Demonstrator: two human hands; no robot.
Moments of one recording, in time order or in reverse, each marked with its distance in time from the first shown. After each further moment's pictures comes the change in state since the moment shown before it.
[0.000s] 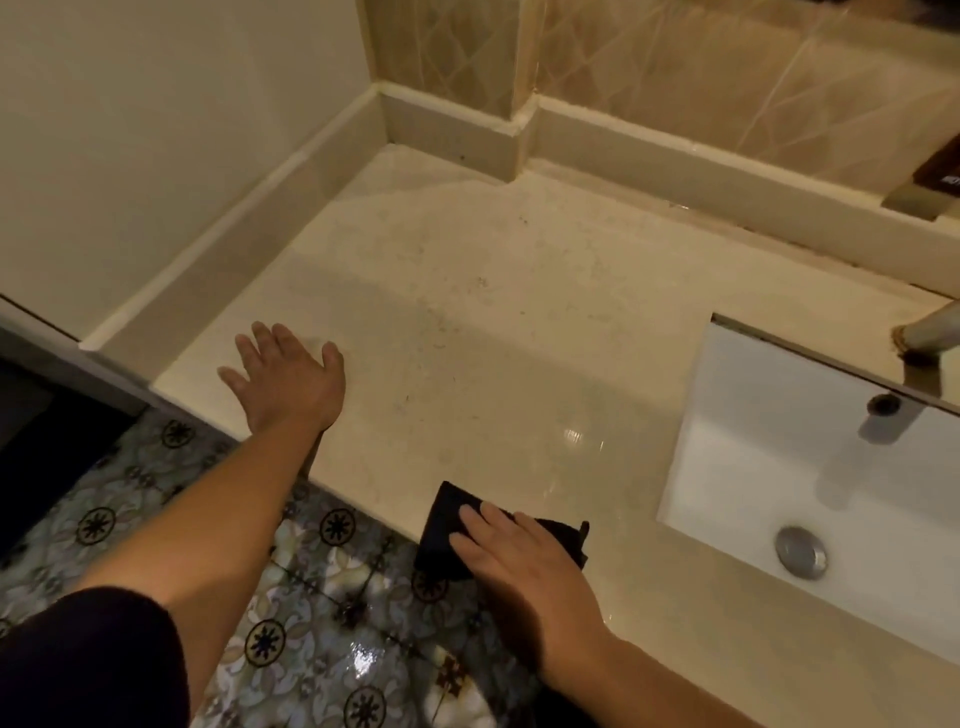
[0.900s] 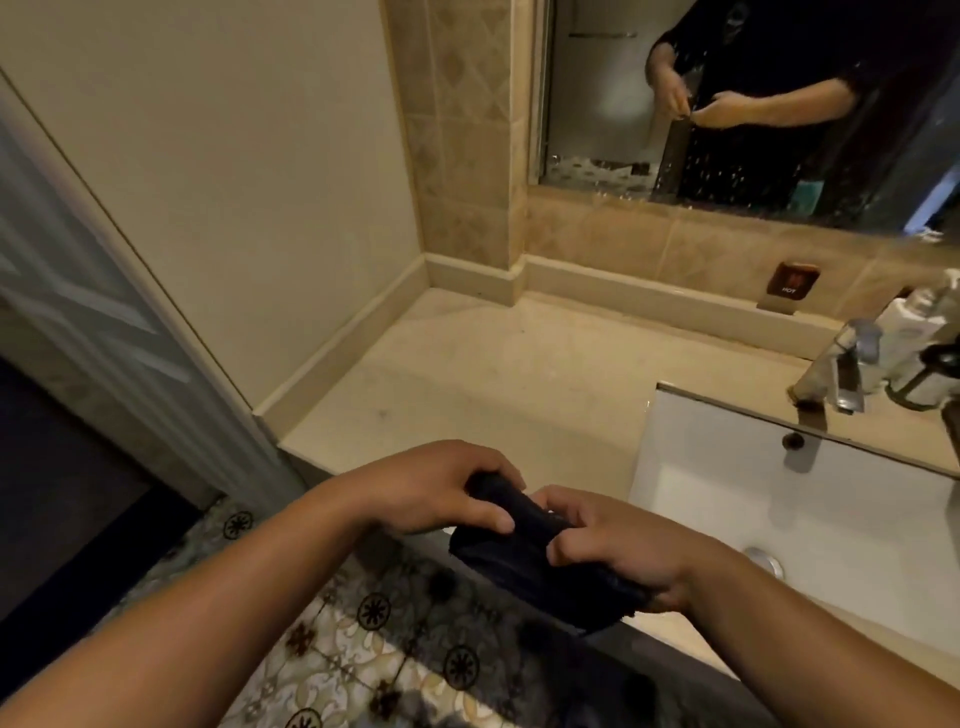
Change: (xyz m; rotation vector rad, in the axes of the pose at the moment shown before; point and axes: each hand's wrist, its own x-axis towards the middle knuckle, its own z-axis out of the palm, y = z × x) left_hand -0.252 0.022 -0.226 -0.292 -0.632 1.026; right_hand -0.105 -0.070 -0.213 1.377 -0.186 0.225
